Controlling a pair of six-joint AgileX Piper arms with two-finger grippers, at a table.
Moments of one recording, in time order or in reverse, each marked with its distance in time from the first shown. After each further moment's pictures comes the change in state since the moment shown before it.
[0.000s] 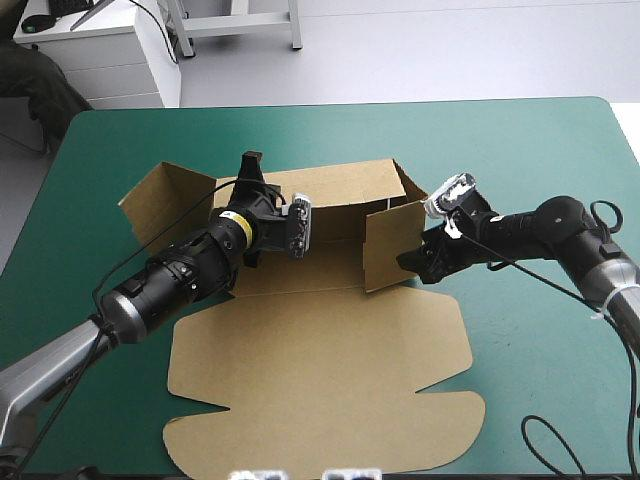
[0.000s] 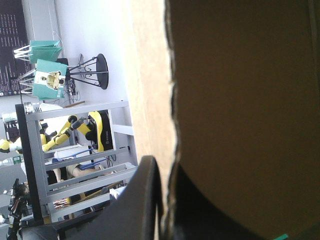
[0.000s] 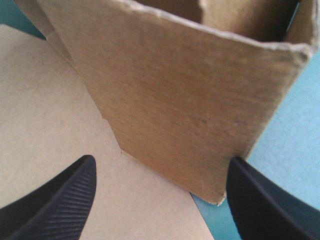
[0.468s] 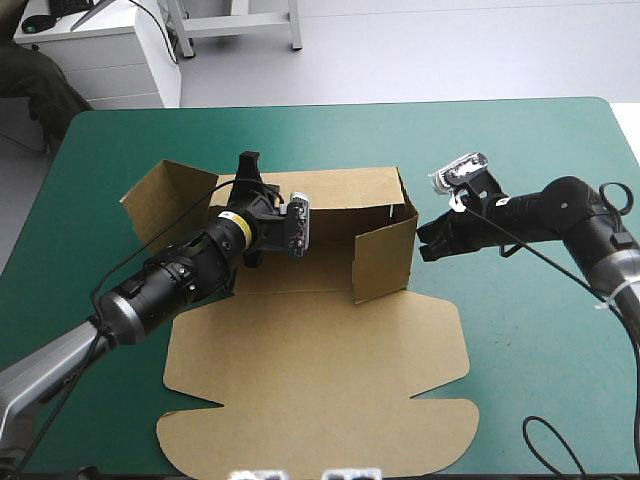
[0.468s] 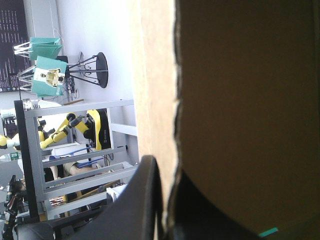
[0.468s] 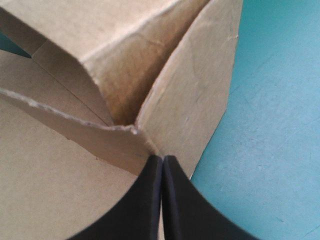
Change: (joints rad) left arm 0.000 -0.006 0.003 -0.003 -0.004 -0.025; right arm -0.003 -0.013 -0.107 -0.147 0.035 0.277
